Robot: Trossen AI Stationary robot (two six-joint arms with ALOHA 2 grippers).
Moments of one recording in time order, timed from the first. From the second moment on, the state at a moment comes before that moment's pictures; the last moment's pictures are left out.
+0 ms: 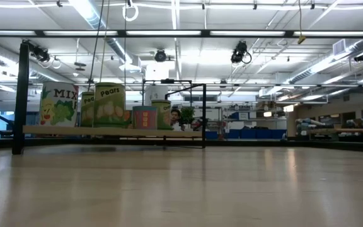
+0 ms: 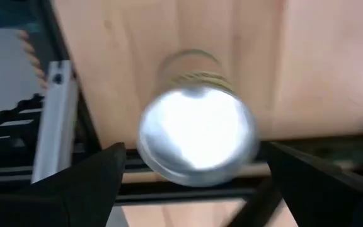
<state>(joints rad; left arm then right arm) -0.57 1.71 1.66 -0.71 -0.52 -0.78 1.08 1.61 1.24 -1.22 -0.16 1.19</state>
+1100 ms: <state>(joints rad) -0.57 1.69 1.80 -0.96 -0.47 -0.66 0.83 1.60 1.19 -1.15 -0.22 0.99</state>
